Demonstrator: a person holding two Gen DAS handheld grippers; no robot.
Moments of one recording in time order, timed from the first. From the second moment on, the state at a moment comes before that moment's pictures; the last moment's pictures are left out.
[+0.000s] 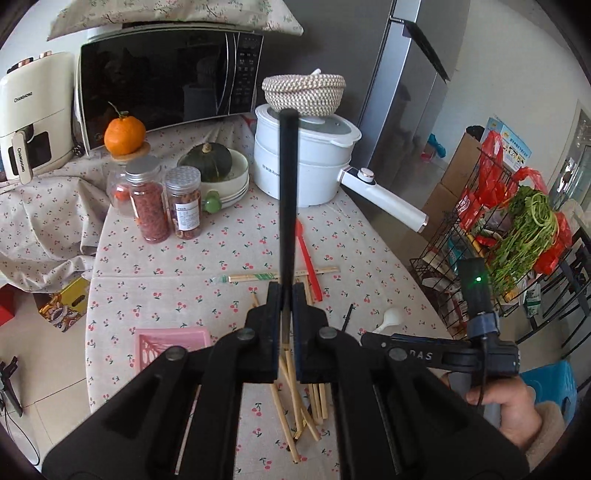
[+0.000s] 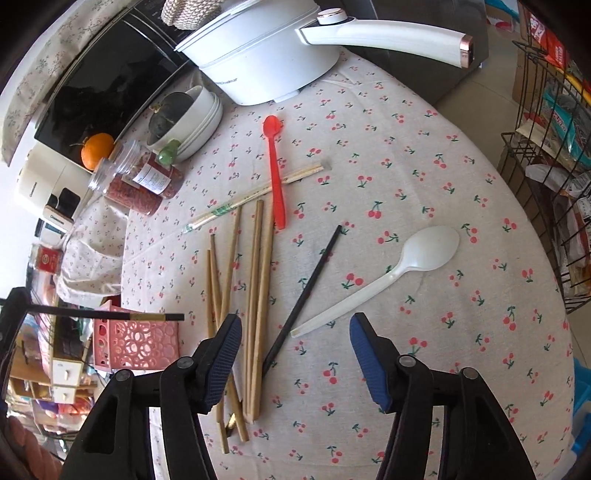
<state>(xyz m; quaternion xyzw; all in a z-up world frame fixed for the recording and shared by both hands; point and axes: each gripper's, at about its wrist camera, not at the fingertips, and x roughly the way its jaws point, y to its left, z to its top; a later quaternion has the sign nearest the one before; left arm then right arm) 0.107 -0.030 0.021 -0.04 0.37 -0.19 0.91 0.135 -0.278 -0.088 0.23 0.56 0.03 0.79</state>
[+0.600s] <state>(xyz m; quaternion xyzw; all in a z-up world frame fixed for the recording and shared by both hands) 0.070 0.067 0.044 -0.11 0.31 -0.16 0.93 0.214 -0.191 -0.127 0.20 0.59 0.04 0.78</state>
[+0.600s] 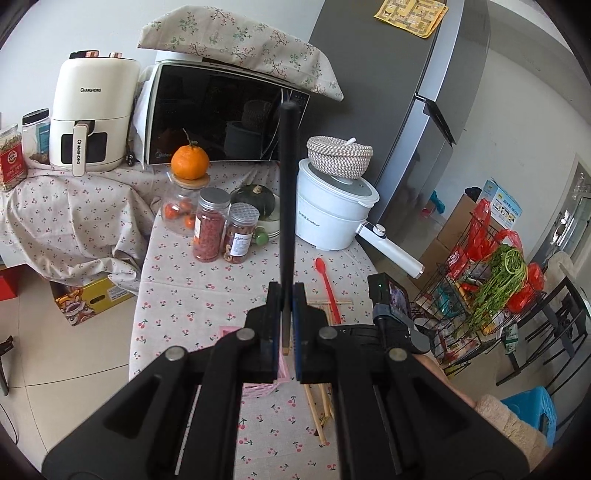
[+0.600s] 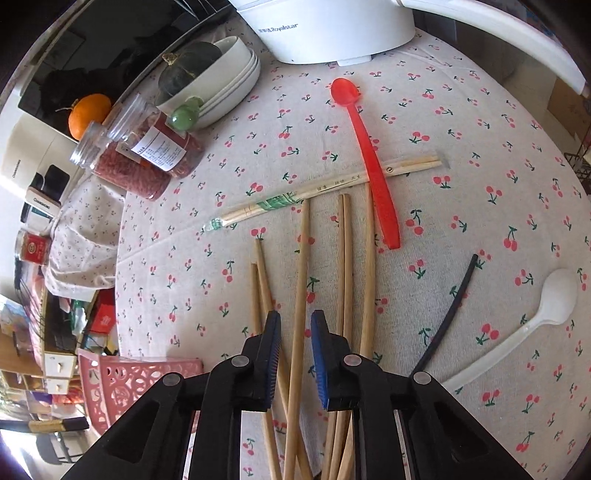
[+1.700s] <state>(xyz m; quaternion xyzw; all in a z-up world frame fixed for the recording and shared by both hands) 0.137 0.081 -0.029 -0.14 0.44 -0.13 0.88 0.122 -0.194 0.015 0.15 0.41 0.13 0.89</state>
